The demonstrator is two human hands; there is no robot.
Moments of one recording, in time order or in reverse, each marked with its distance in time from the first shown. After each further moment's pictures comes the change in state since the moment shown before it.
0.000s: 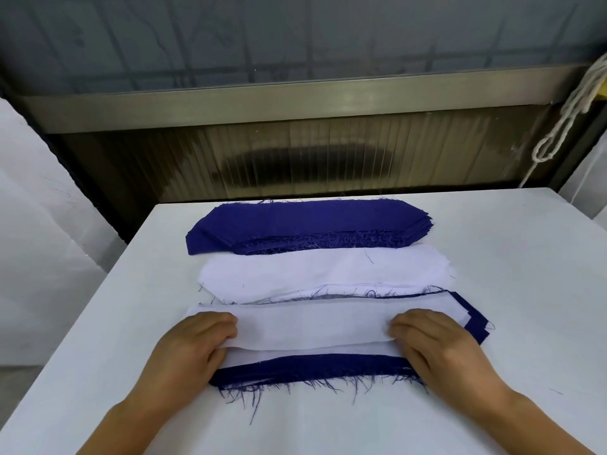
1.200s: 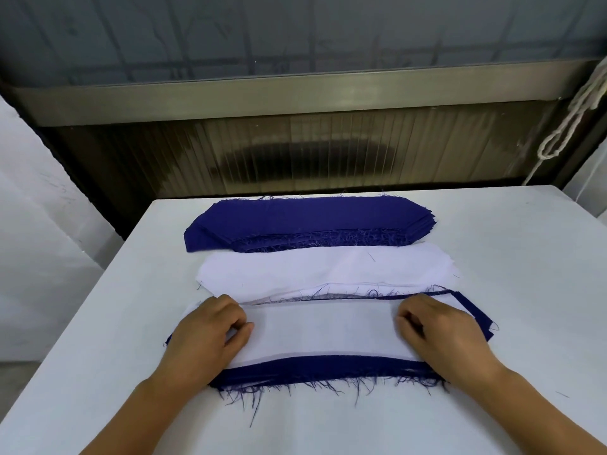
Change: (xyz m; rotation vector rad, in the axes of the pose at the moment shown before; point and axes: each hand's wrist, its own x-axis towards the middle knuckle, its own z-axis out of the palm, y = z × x) left_hand 0.025 0.008 0.015 -0.047 -0.022 -0.135; right_hand 0.022 0.007 0.000 -0.003 -0.145 0.385
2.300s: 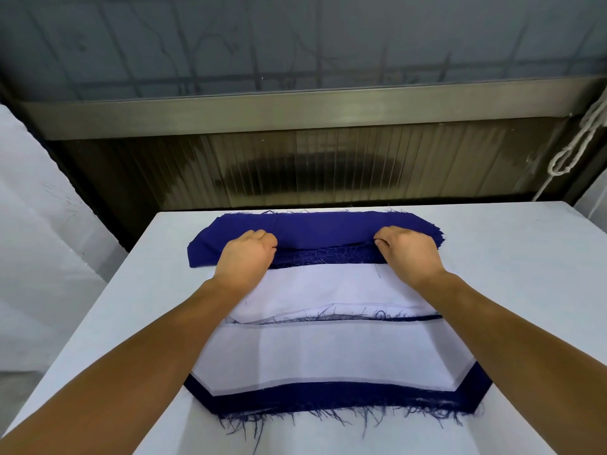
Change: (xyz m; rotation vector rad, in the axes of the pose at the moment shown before) left_hand 0.157 -0.019 0.025 0.366 -0.078 -0.046; right_hand 0.164 0.028 0.030 -0.209 -0.042 0.055
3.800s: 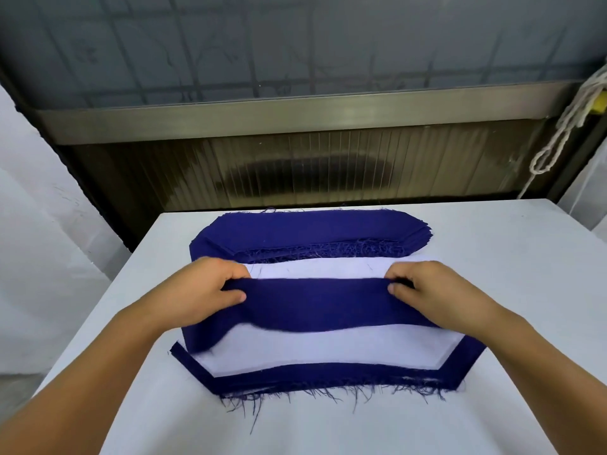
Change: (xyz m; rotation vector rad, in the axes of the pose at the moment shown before) left_hand -0.086 -0.012 -0.108 -0.469 -0.442 0.044; right_hand -0.101 -0.019 -0.091 0.321 -0.336 -0.051
